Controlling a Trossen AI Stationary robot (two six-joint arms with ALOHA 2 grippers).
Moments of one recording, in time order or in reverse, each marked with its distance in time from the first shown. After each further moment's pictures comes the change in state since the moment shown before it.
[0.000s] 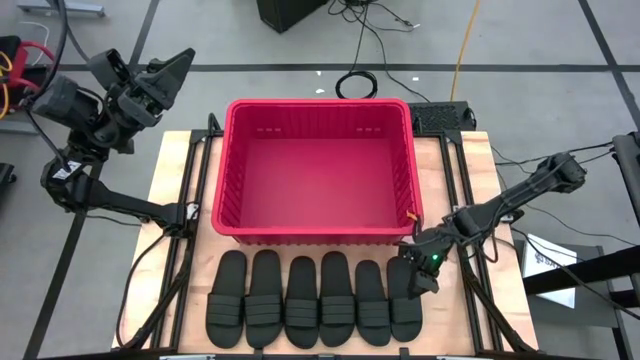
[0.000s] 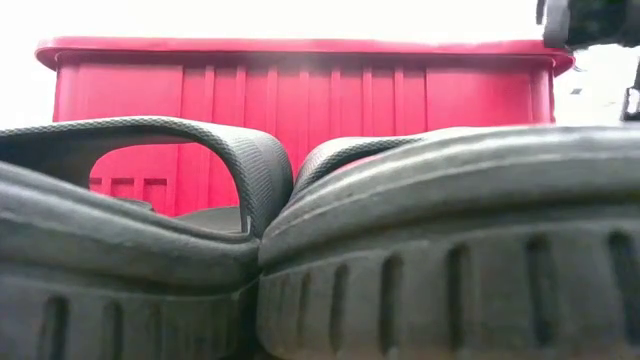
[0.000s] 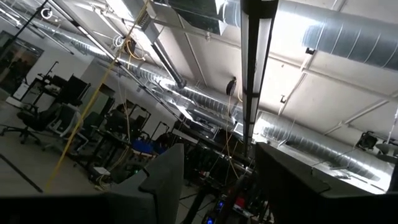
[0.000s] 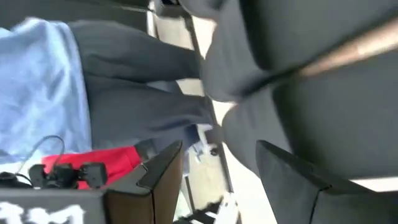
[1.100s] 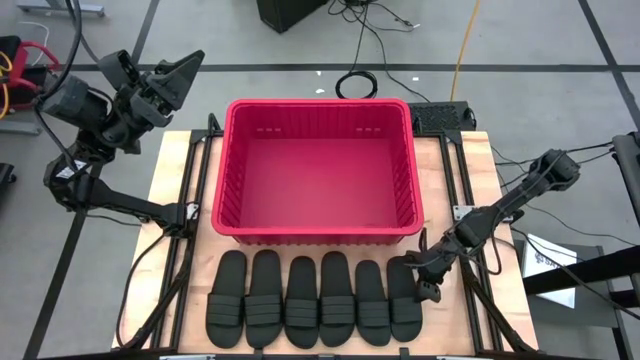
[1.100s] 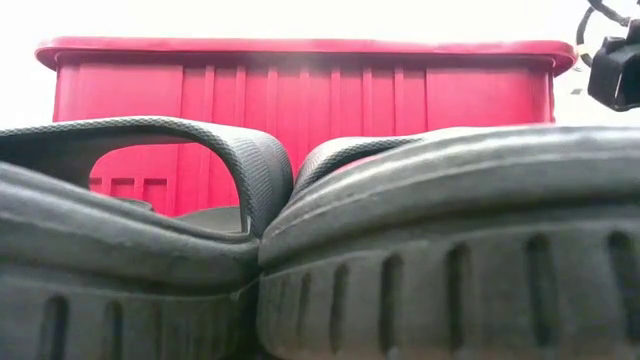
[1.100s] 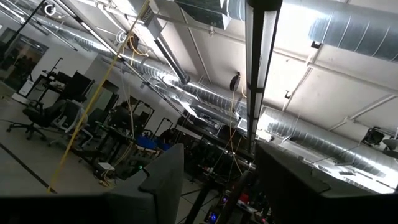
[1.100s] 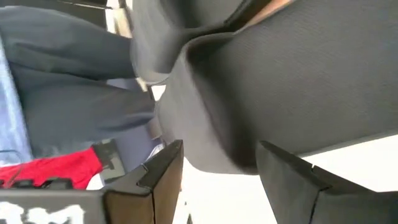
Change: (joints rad) left arm 0.000 0.025 0.000 0.001 -0.007 -0.001; right arm 0.146 0.049 -0.129 0.072 0.178 0.071
